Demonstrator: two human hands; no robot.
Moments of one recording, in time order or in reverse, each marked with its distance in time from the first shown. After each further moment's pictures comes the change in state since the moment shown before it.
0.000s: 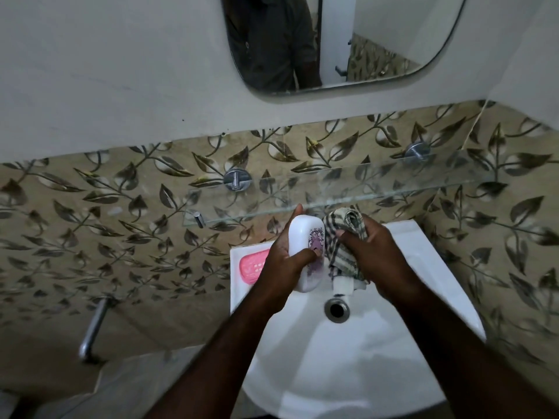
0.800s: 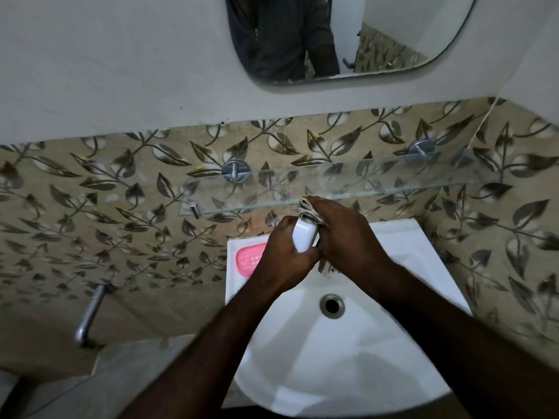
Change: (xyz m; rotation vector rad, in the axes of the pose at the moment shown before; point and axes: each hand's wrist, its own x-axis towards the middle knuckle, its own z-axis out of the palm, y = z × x) left_hand 0.012 0.001 0.008 0.481 0.103 0.193; right_hand 0.005 -0.031 0.023 -0.754 -0.146 -0.427
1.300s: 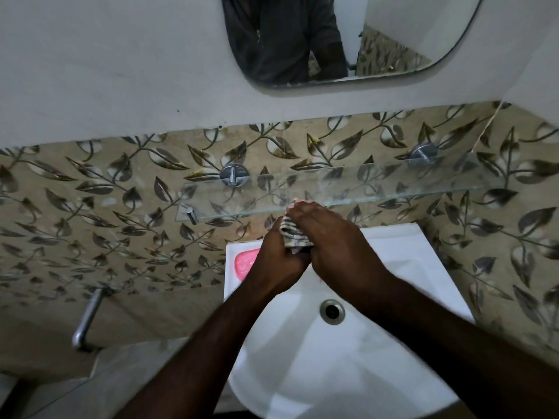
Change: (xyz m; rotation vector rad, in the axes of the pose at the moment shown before) left_hand 0.007 -0.001 -0.003 -0.121 0.004 0.033; right_hand -0.002 -0.017 0.003 -0.158 -0.021 -0.219
